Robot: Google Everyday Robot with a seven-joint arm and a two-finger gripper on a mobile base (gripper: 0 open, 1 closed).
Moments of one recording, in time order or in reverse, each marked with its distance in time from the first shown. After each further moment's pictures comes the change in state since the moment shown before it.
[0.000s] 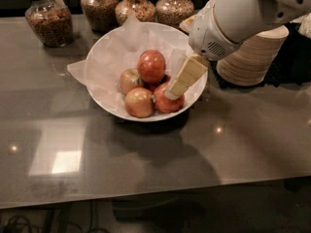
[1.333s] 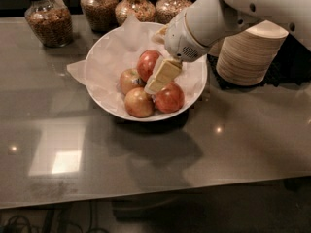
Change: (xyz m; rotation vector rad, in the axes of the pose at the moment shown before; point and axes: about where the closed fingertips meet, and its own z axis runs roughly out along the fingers) arm -0.025 -0.004 0.054 -0.080 -0.074 -0.087
